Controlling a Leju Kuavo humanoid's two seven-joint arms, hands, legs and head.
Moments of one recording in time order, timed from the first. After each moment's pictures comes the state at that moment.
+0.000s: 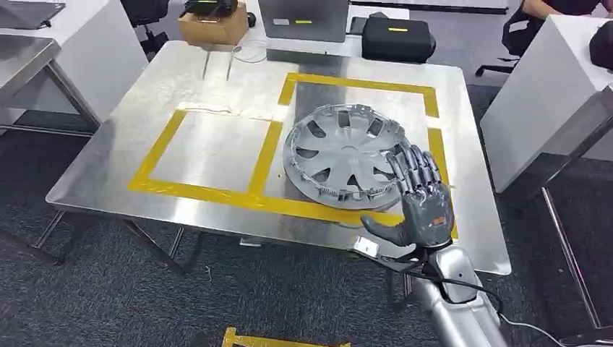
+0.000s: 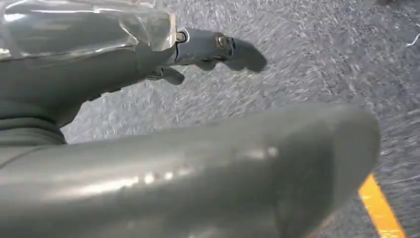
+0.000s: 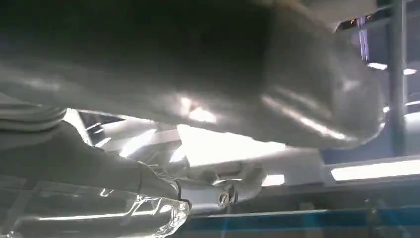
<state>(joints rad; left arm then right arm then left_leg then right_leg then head) -0.04 -0.01 -0.36 -0.35 -0.16 0.36 -0.01 -0.18 -0.10 0.30 -1.24 1.19 -0.66 -0.21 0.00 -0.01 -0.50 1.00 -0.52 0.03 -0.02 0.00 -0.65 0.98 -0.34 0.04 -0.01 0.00</state>
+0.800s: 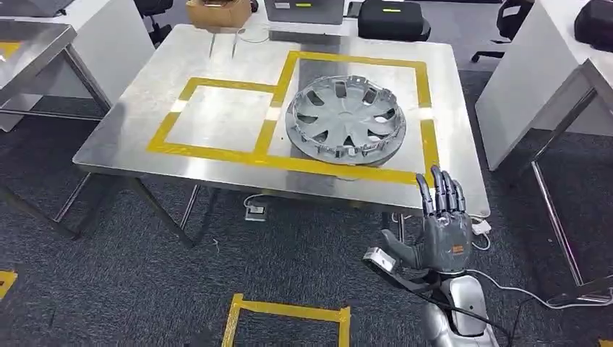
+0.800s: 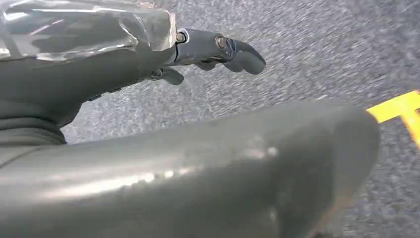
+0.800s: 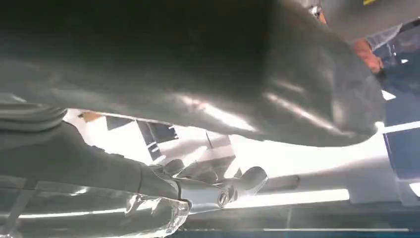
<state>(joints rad) -0.04 0.01 -0.42 -0.39 -0.17 0.35 0.04 -0.01 -0.03 0.17 -1.31 1.20 -0.66 -0.18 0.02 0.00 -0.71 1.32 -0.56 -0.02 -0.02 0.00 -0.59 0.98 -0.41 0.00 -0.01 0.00</state>
